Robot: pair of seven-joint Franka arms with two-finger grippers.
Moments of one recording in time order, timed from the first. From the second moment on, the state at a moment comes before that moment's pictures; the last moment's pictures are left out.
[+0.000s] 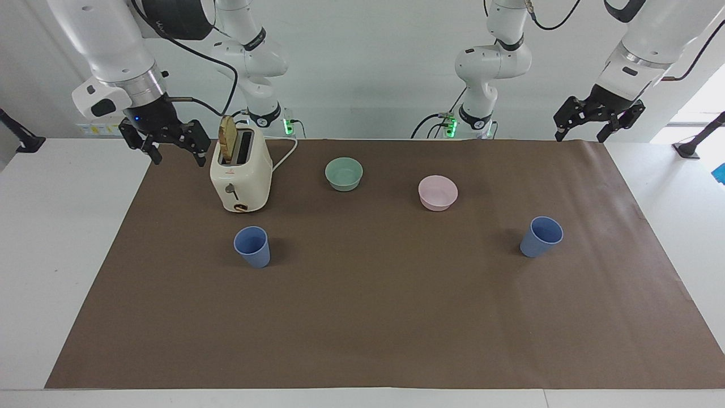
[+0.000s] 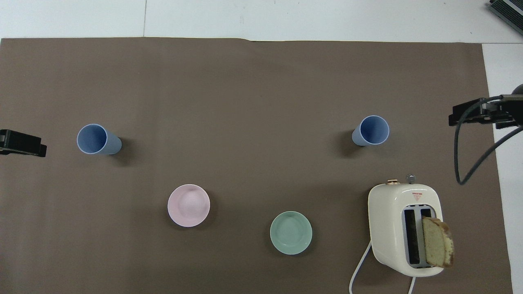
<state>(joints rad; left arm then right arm) 0.06 -0.07 -0.08 -1.58 -0.02 1.48 0.05 -0.07 0.05 0.05 -1.50 0.00 1.59 0.03</state>
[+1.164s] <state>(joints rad) 0.06 -0.08 -0.09 -1.58 -0.02 1.48 0.05 -0.07 0.05 0.05 -1.50 0.00 1.59 0.02</state>
